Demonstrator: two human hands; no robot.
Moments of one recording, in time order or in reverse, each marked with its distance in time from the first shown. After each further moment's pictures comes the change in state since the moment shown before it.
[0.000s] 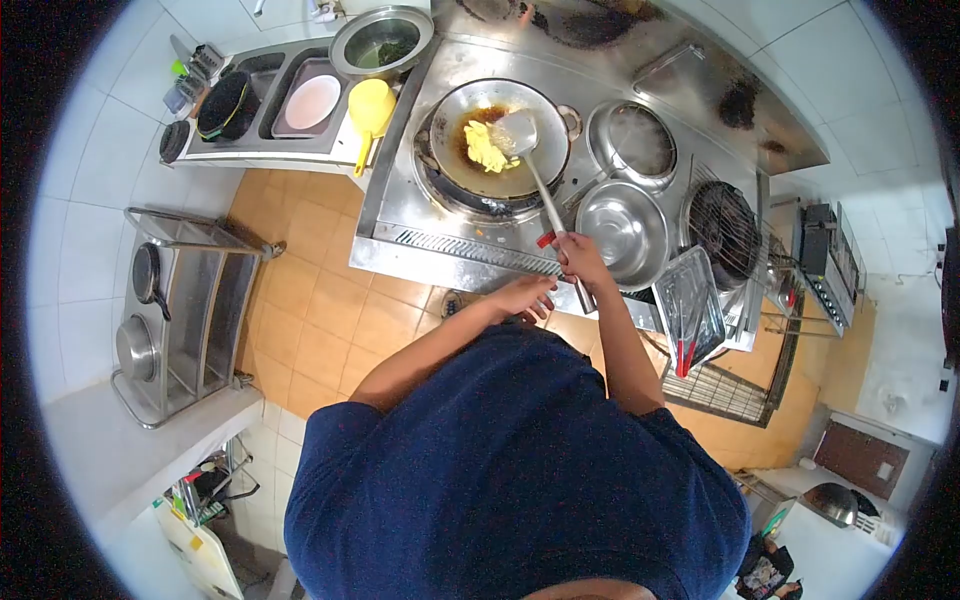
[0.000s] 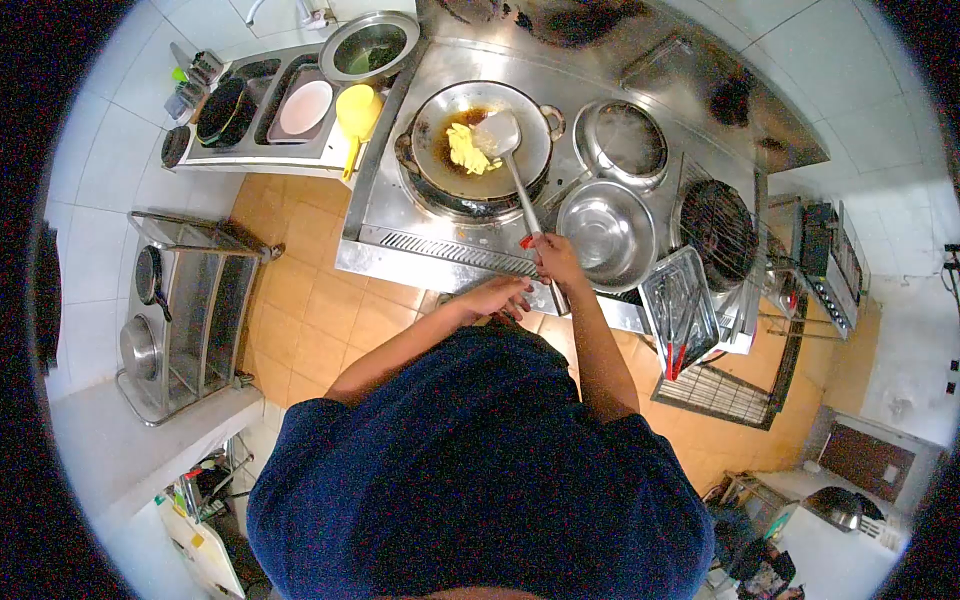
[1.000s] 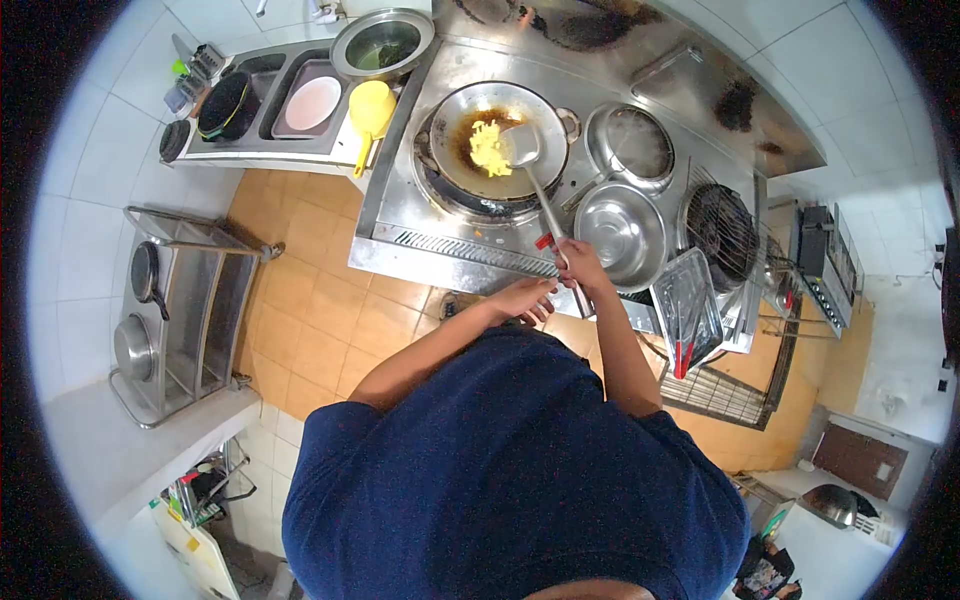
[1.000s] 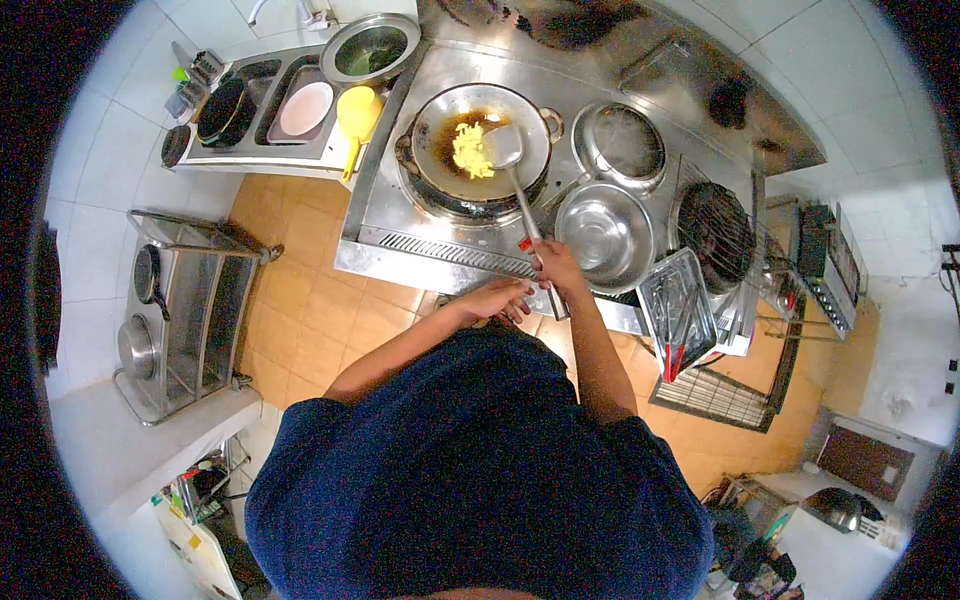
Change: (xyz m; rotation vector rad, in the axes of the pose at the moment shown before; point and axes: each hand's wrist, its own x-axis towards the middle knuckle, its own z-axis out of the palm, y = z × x) left_hand -0.002 -0.001 0.004 0.005 -0.022 0.016; right_hand -0.011 0.002 0.003 0.106 0.017 0.014
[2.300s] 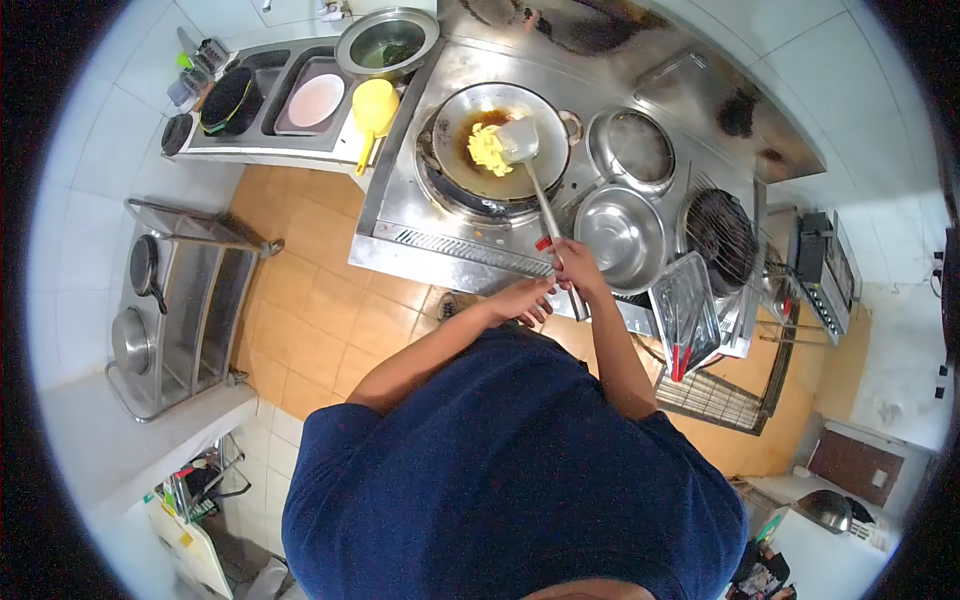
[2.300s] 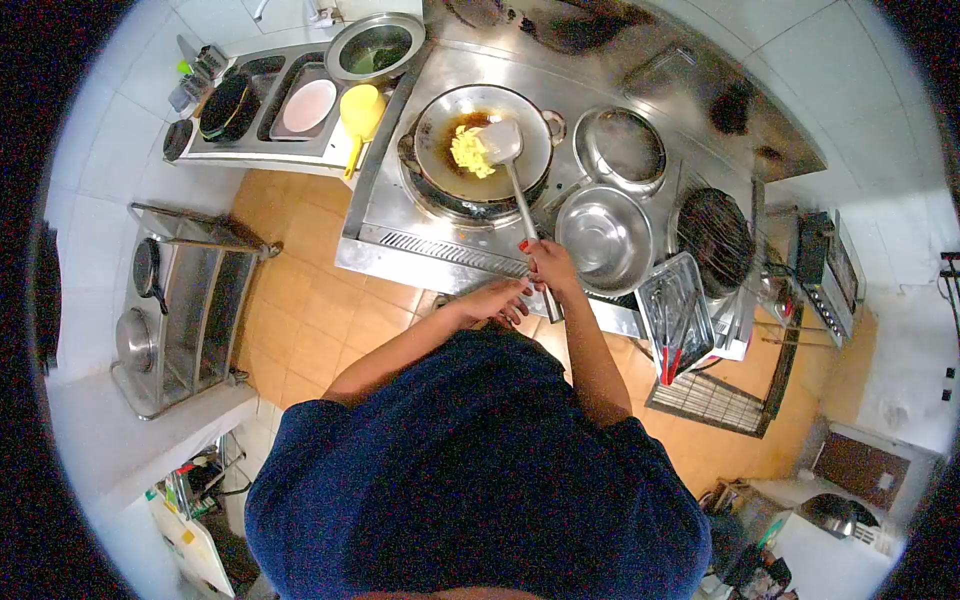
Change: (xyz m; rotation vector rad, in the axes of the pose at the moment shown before) left_hand -0.010 0.007 0.003 -0.002 0.003 0.024; right_hand -0.004 -0.006 0.010 -0.044 -0.001 -0.015
